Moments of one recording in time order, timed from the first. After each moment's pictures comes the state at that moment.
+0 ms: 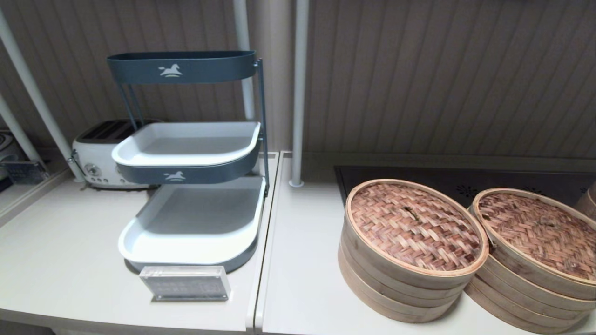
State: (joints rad) left arm 0.00 0.00 0.00 -0.05 -0.01 0.01; right arm 0.00 0.56 -0.80 0.34 0.05 -0.03
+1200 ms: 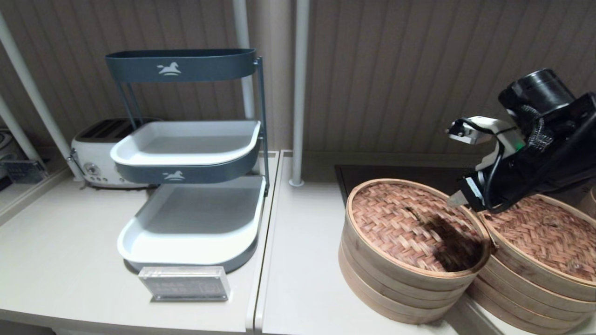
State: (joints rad) left arm 0.00 0.00 0.00 -0.05 -0.01 0.01; right arm 0.19 1.66 -1.48 0.74 0.06 -0.14
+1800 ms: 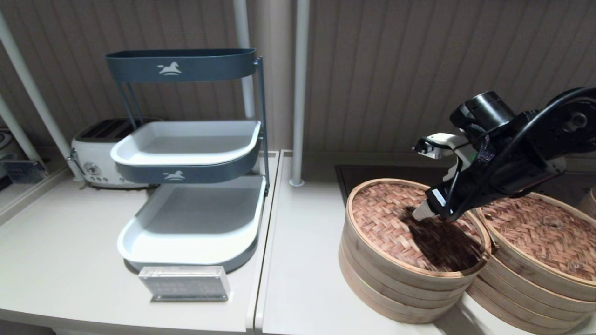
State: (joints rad) left arm 0.00 0.00 0.00 -0.05 -0.01 0.01; right arm 0.26 1.77 -1.49 0.70 -0.04 -0.14
